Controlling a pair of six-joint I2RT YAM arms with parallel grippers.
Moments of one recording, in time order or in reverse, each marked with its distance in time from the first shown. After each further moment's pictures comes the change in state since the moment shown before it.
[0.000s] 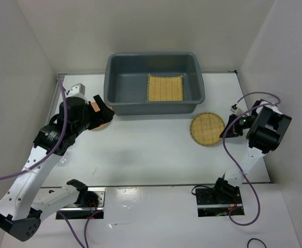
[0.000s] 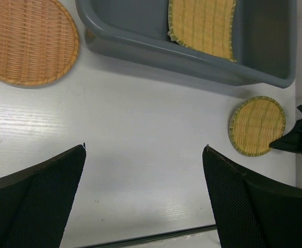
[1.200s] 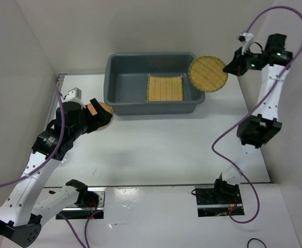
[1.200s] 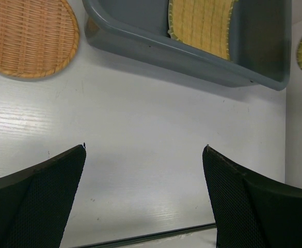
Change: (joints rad) left arm 0.056 -0.085 -0.091 0.040 0.058 -0.024; right arm 0.199 -0.068 1.088 -0.132 -0.213 -0.194
